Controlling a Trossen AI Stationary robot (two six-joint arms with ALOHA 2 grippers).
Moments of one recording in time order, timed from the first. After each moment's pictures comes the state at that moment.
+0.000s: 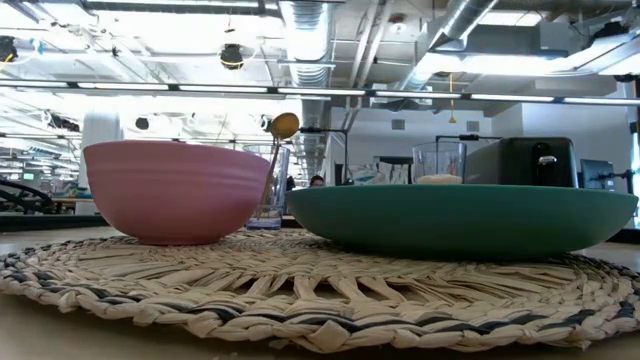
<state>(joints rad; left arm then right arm) -0.38 0.72 1.02 -0.52 -0.70 -0.19 0.16 0.75 0.68 0.24 0.02 0.11</state>
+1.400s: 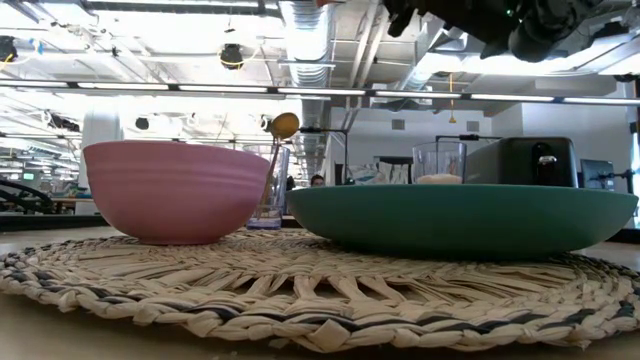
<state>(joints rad) -0.35 0.98 1.02 -0.14 -0.71 -0.08 -0.19 1.35 0.69 1.16 -0.37 0.21</state>
